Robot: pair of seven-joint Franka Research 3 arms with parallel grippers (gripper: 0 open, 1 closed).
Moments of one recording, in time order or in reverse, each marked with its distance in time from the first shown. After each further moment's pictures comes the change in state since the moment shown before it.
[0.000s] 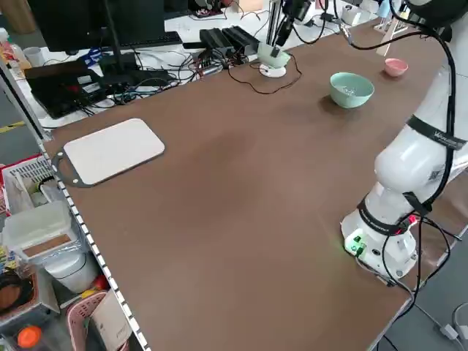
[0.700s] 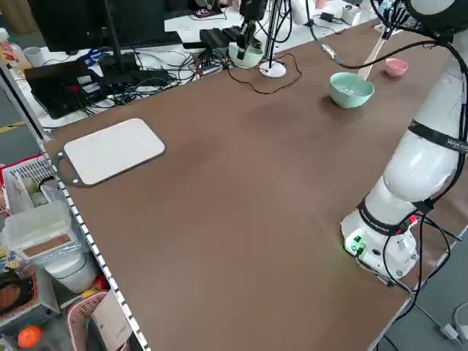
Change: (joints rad) left arm 0.297 -0.006 0.001 -0.031 -0.272 0.216 0.505; right arm 0.207 0.149 0.001 -0.019 -0.076 0.271 0.126
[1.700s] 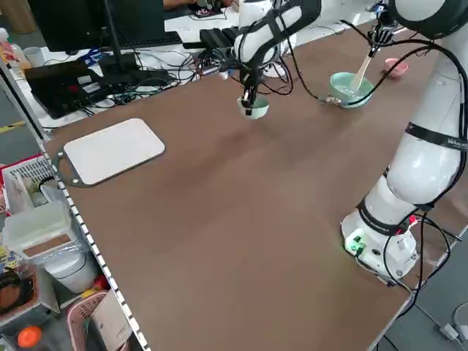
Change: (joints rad) left arm 0.081 0.041 -0.009 -0.407 -0.196 0.380 0.109; right arm -0.018 0.121 -0.024 0.001 -0.069 0.024 0.000
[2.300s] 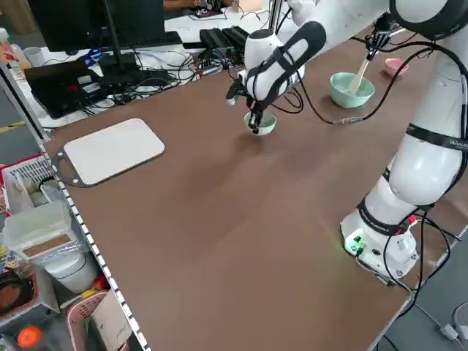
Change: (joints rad) left arm 0.037 0.002 -0.045 -0.197 -0.115 0.257 0.084; right arm 0.001 0.023 0.005 0.007 -0.026 0.003 0.004
